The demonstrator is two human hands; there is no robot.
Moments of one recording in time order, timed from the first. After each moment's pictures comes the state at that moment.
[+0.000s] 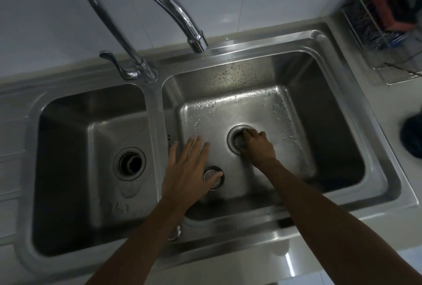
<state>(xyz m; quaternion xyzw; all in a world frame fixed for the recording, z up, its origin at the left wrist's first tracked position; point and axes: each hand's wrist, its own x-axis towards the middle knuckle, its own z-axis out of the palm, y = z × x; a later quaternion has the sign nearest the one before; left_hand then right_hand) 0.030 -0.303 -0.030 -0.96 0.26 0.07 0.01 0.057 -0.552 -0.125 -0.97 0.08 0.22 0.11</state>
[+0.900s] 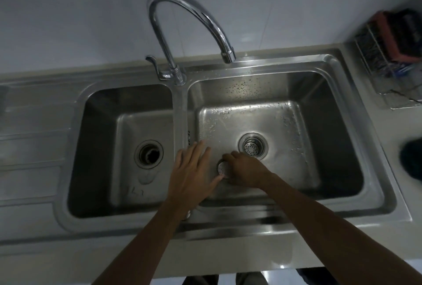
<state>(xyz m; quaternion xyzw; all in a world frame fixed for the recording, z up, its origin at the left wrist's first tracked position) -0.004 -0.282 -0.006 -0.98 0.18 0.06 -0.04 0.027 -0.496 -0.067 -0.94 -0.20 0.25 0.13</state>
